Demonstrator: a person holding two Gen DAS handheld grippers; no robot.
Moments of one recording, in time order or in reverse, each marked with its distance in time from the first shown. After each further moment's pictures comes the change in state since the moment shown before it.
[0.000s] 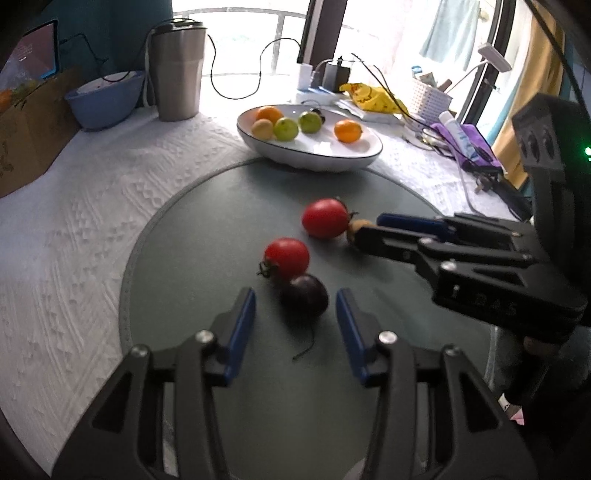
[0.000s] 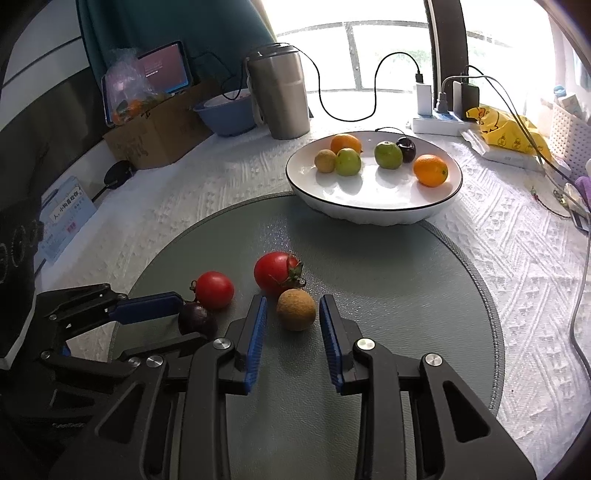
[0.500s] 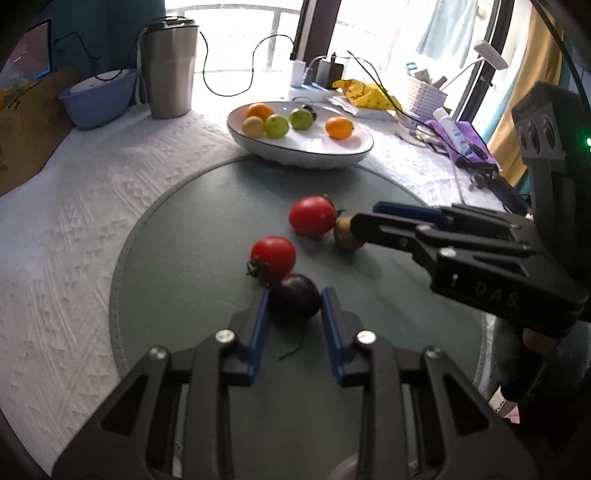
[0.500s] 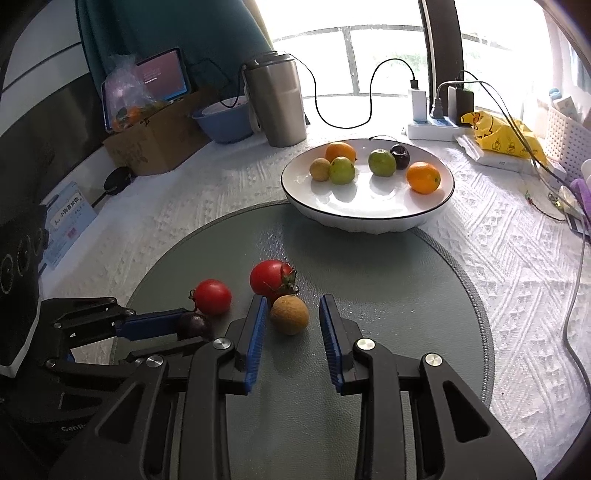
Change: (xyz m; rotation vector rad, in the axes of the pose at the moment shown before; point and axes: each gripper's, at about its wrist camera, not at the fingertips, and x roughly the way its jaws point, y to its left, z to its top) left arm -0.003 -0.006 0.001 0.004 0.009 -0.015; right arm -0.009 -0.001 0.002 0.001 -0.025 -0.005
